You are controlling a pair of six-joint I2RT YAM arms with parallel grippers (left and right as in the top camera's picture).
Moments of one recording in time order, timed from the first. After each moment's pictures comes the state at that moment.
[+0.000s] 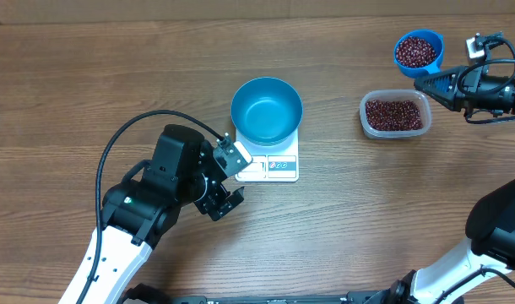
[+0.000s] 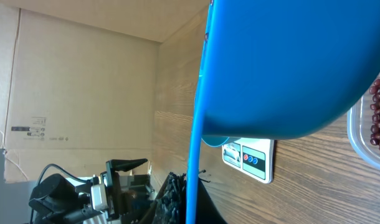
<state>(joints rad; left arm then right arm) -0.43 1.10 1.00 -0.83 0.19 0.50 -0.46 1.93 1.88 -1.64 -1.20 -0.41</state>
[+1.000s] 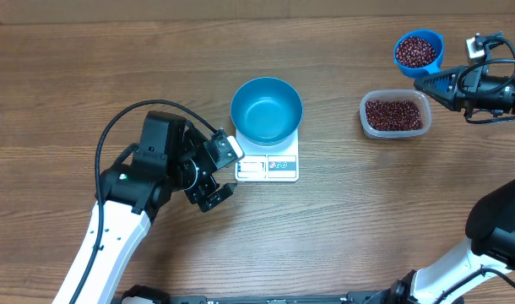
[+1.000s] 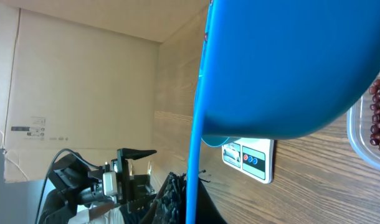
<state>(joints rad) -0.28 1.20 1.00 -0.82 0.36 0.69 -0.46 1.93 1.88 -1.64 -1.20 -0.41</state>
